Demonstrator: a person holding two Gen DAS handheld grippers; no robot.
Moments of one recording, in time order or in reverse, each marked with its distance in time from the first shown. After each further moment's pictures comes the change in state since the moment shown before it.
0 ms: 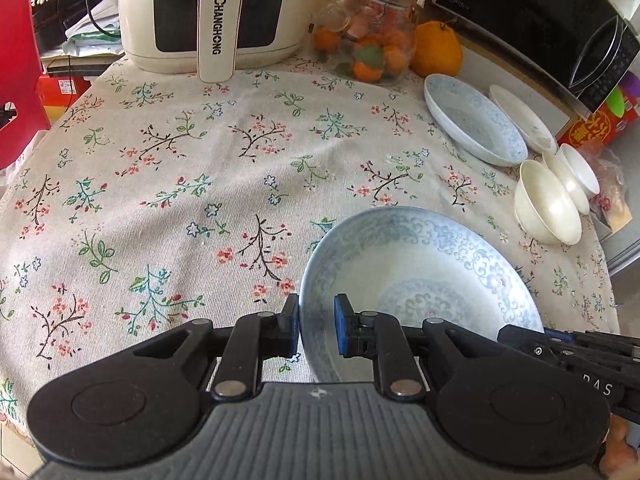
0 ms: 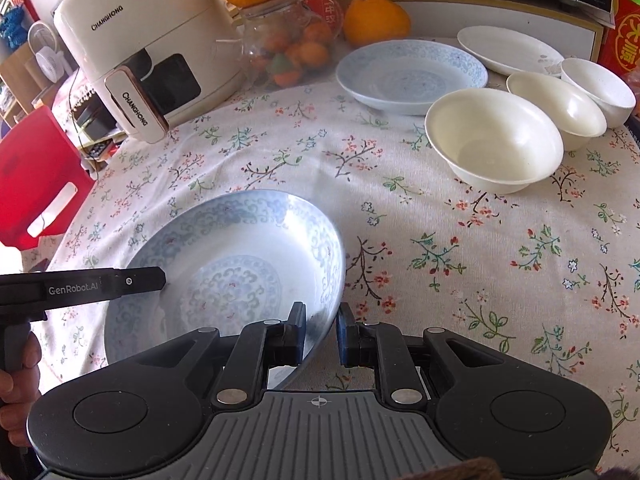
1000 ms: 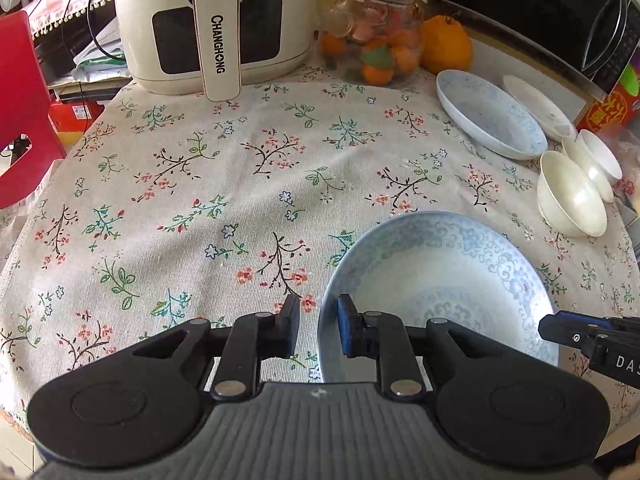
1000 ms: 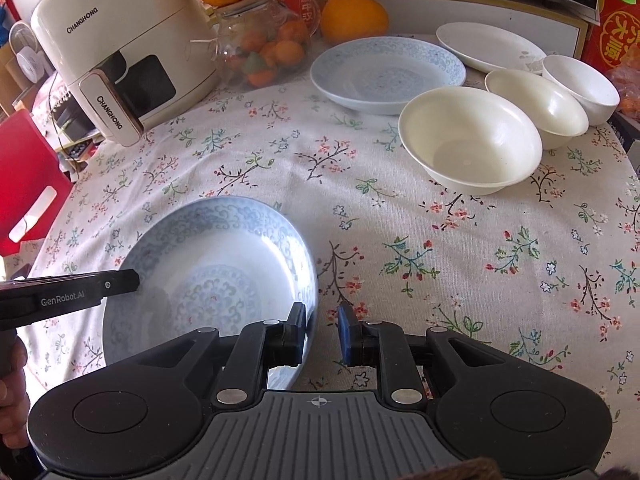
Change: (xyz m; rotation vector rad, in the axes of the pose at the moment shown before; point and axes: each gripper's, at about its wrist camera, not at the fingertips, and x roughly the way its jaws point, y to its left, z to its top) left arm -0.001 -0.007 0.012 0.061 -0.027 0.095; right arm -0.009 -0.011 0.008 0.037 -0.023 -0.046
